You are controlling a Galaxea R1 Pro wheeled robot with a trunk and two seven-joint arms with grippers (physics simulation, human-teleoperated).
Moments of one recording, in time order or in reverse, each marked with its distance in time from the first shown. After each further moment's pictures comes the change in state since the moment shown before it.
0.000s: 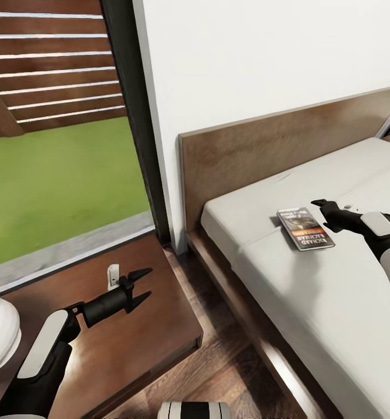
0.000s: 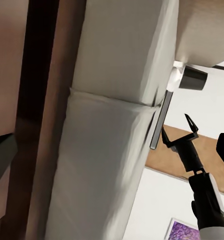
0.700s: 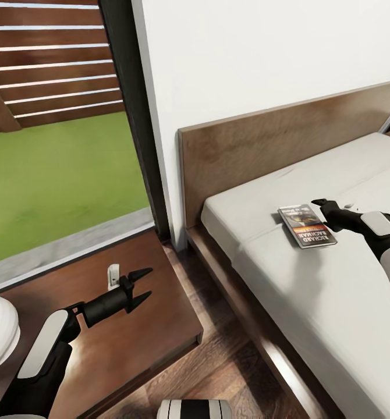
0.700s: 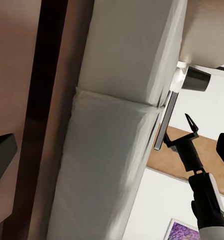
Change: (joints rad) left arm 0.000 -0.001 0.000 -0.001 0.000 0.000 0.000; right arm -0.001 0.000 -0.002 -0.002 -0.001 -0.002 0.003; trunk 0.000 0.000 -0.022
